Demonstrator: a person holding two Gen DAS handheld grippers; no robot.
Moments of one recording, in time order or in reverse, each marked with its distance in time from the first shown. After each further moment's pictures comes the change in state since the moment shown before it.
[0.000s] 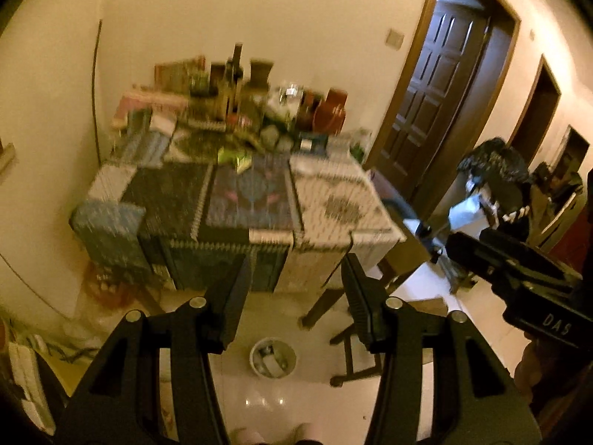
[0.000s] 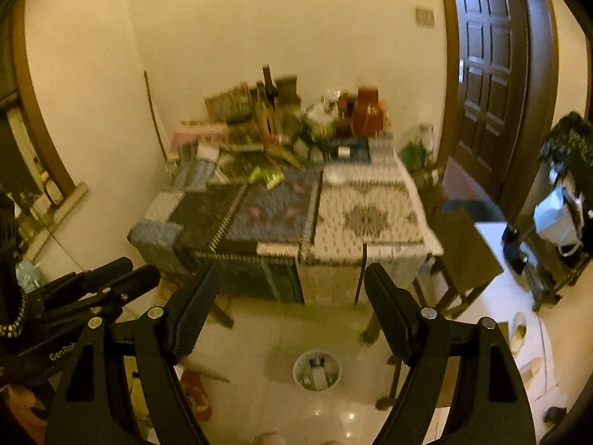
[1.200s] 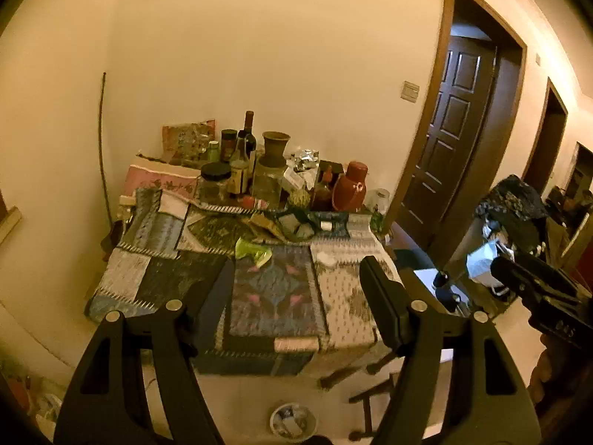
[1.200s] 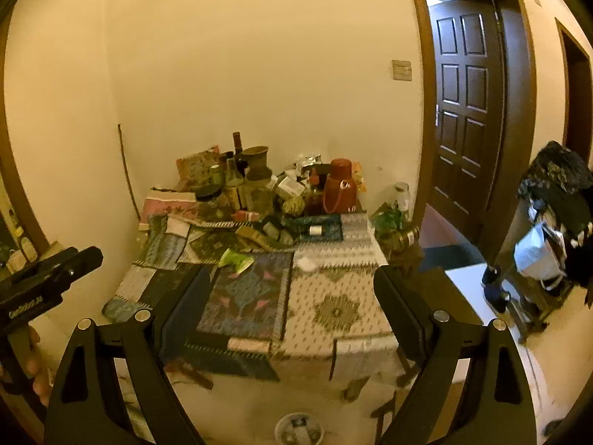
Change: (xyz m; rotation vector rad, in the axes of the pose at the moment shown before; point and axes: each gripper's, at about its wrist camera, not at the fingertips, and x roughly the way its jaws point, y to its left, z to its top) left arm 0.040 0.020 0.139 0.019 -0.159 0.059; right arm 0.034 -0.040 0.104 0.013 -0.166 -0.093
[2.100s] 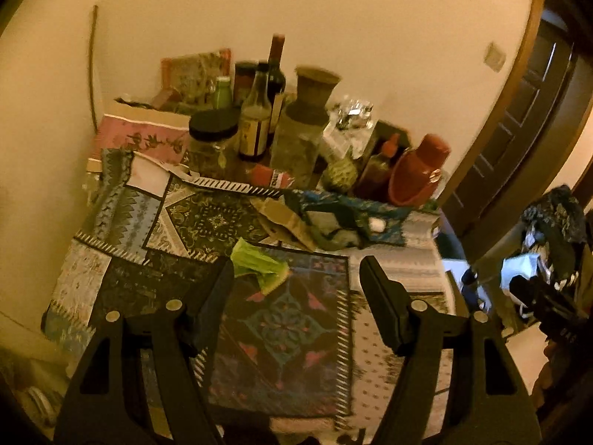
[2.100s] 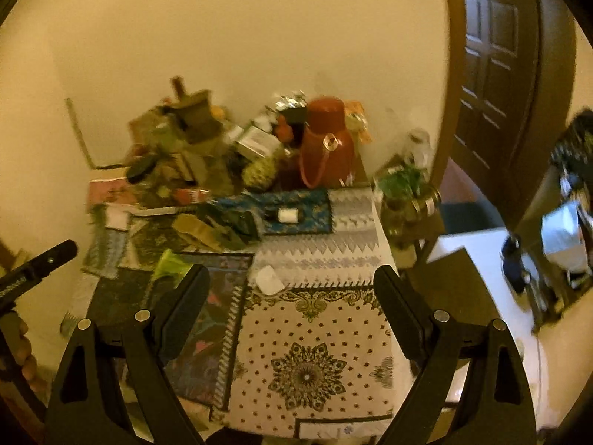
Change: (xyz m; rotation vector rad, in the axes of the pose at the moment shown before) left arm 0.263 0.047 0.055 -0.112 0.267 0.109; right arm 0.238 -0.074 0.042 0.113 0.326 -0.014
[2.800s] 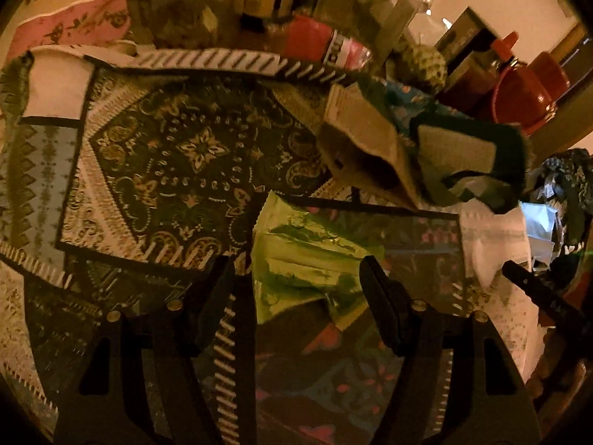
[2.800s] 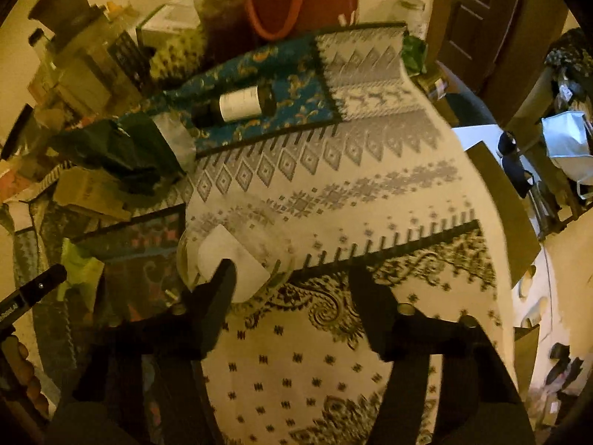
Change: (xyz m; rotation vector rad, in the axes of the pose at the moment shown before) left arm 0.229 0.076 -0.010 0.003 0.404 -0.043; right arm 0.201 0.003 -0.027 0.160 0.363 -0.116
